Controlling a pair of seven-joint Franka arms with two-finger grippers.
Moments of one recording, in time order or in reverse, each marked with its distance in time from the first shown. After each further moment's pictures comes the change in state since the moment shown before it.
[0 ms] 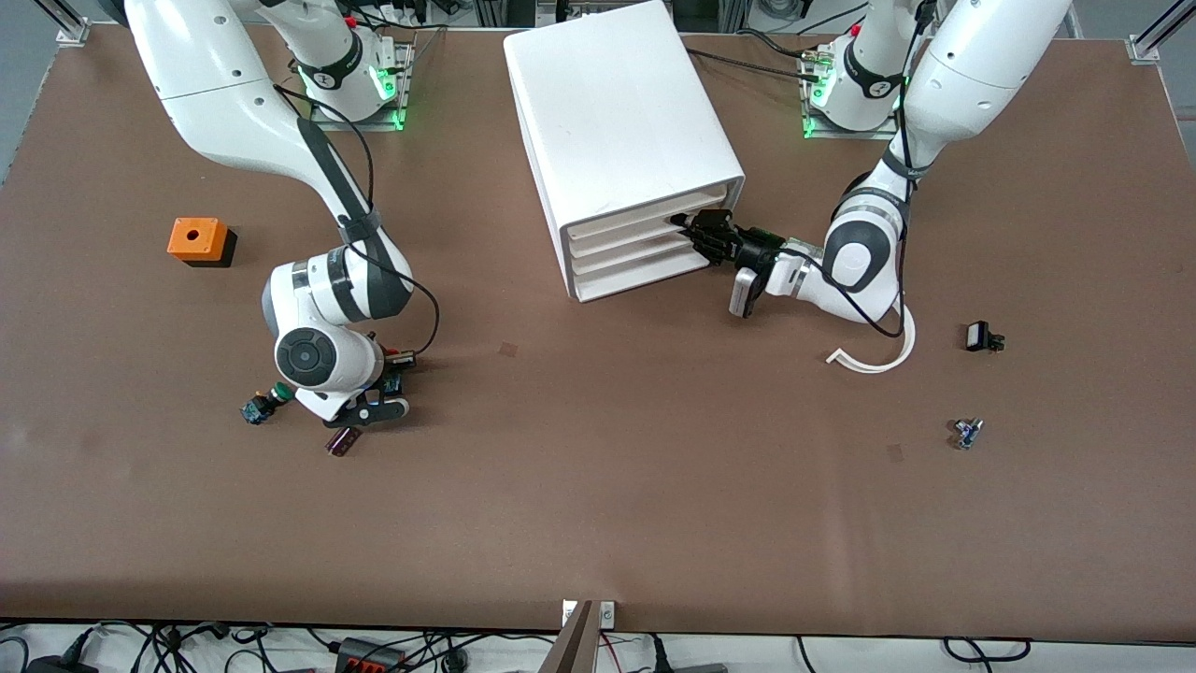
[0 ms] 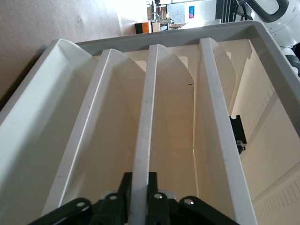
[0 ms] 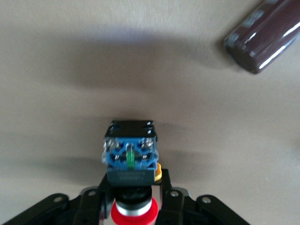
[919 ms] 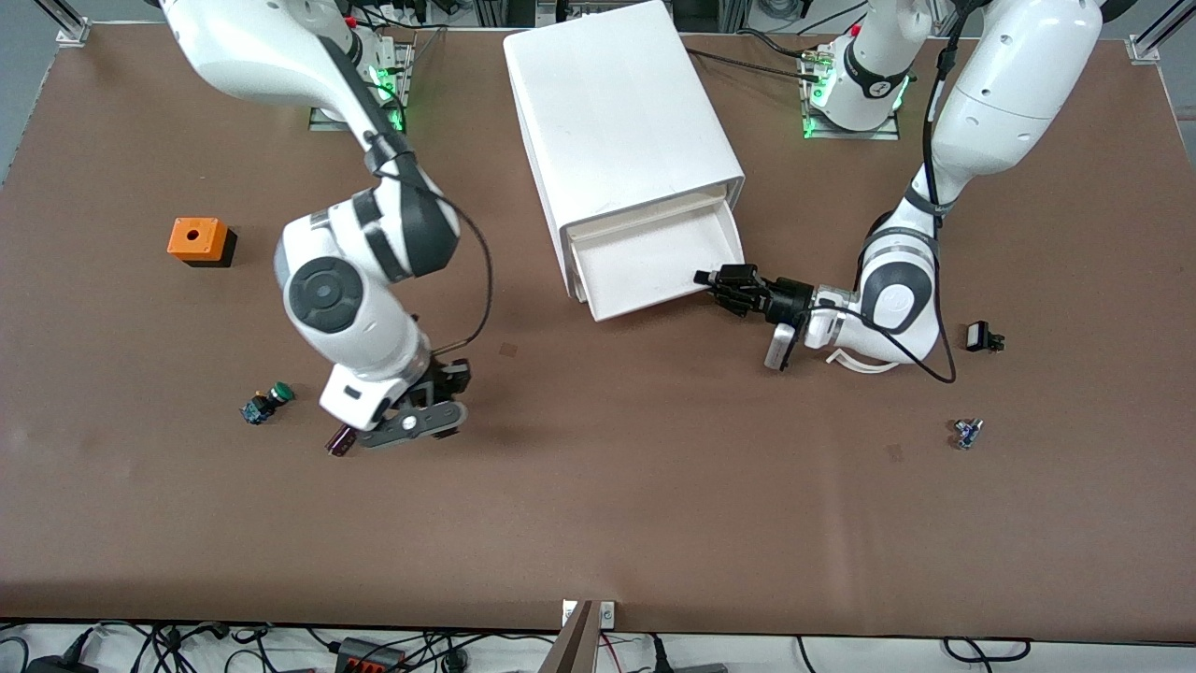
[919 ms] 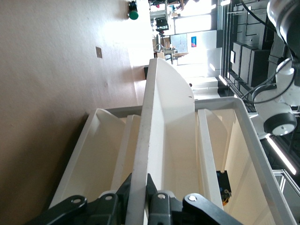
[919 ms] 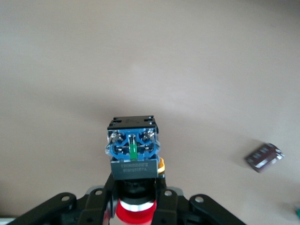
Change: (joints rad) left arm 0.086 0.110 0.028 0.217 0.010 0.004 -0.090; right arm 0.179 -0.049 0.007 0.353 0.021 -0.093 0.000
